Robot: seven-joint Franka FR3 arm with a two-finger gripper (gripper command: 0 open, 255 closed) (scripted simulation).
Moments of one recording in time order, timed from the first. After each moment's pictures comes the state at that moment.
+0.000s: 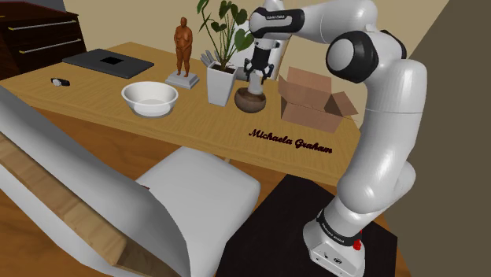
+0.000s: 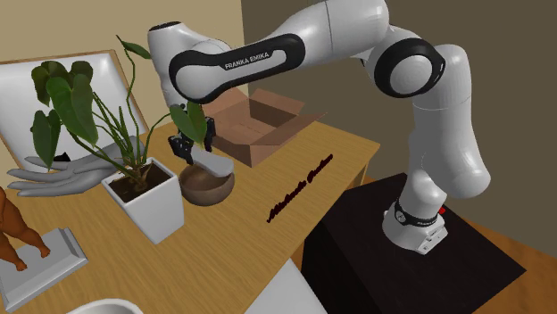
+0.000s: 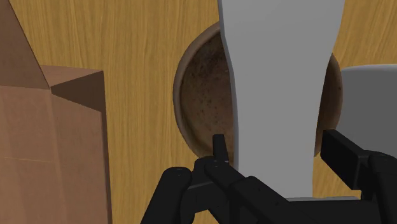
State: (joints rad) arm -0.39 0.43 -0.07 -1.39 0.02 1.82 0.46
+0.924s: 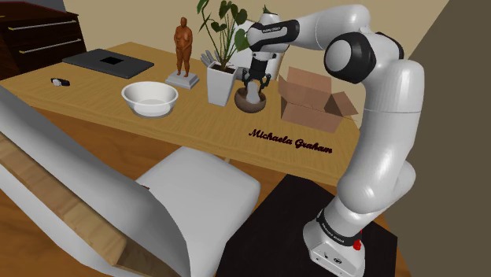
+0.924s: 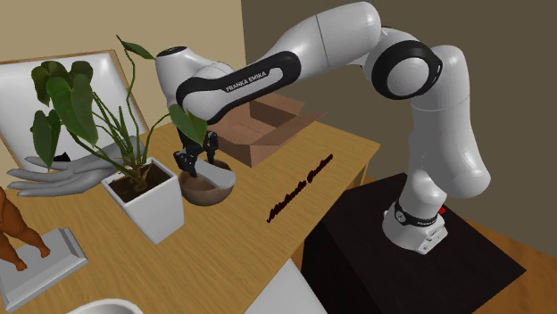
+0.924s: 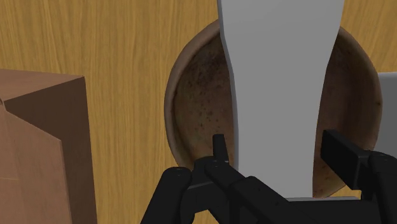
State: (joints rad) arm -0.39 0.45 -0.07 -1.49 0.02 1.94 0.46
